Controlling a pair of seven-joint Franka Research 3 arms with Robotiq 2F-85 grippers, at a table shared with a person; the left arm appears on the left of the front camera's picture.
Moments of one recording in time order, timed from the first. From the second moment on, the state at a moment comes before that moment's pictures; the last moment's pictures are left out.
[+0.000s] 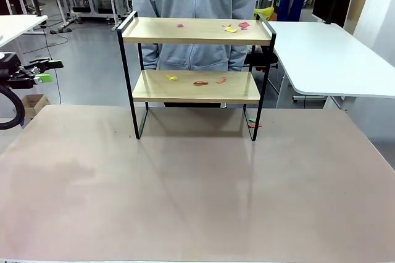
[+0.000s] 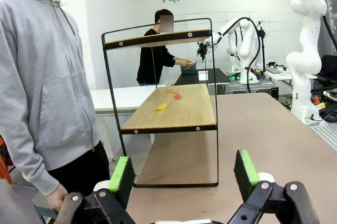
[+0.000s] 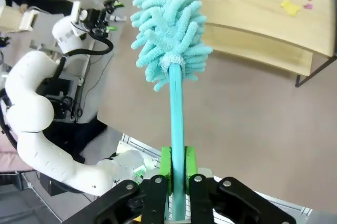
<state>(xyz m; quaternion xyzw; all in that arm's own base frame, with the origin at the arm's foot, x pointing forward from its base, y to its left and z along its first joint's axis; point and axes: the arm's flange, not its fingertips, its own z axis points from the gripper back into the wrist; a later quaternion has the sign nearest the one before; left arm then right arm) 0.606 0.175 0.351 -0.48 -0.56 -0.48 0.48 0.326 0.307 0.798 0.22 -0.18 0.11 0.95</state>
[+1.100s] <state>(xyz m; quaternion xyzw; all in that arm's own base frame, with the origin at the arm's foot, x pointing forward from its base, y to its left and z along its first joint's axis) 0.606 0.175 0.351 -0.48 -0.56 -0.48 0.48 0.354 0.462 0.742 0.09 -0.28 -0.03 0.96</state>
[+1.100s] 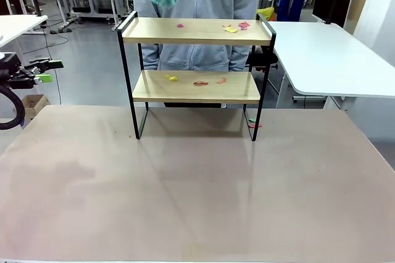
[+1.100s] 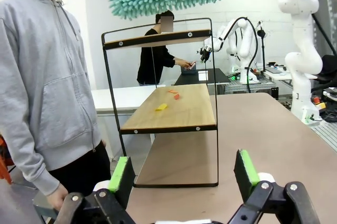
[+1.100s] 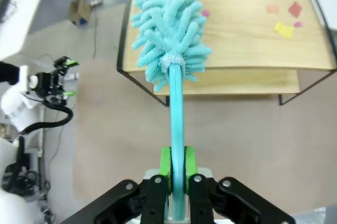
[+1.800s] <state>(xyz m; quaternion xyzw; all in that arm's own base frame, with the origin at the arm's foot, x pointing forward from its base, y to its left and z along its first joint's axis) 0.606 0.175 0.351 -0.48 -0.56 -0.48 0.48 0.368 0.533 0.708 0.10 -0.30 -0.04 0.95</state>
